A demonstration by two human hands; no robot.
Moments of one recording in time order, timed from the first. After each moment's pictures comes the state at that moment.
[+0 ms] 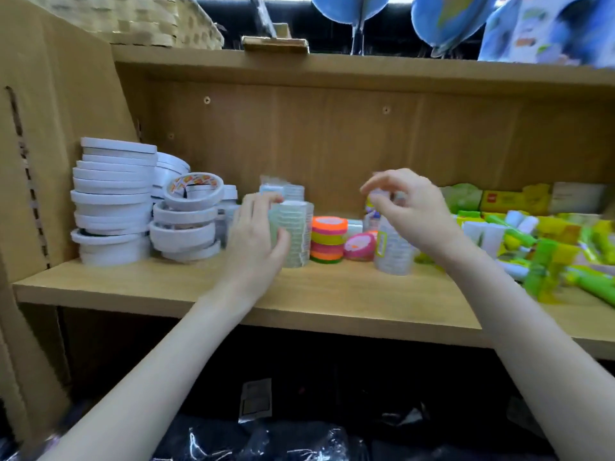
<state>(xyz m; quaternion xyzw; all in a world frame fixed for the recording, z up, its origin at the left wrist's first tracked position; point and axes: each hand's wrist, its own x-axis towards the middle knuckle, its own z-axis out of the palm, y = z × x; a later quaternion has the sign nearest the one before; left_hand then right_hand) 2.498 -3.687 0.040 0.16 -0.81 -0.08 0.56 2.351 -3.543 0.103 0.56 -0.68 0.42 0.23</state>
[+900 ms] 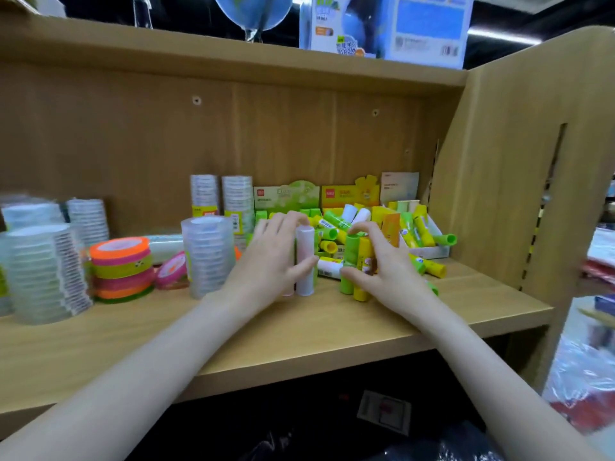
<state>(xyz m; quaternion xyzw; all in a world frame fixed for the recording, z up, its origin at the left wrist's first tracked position) 2.271 -3.560 0.044 -0.02 -0.91 -0.07 0.41 2.189 -3.384 0.037 0.44 -0.79 0.38 0.20</state>
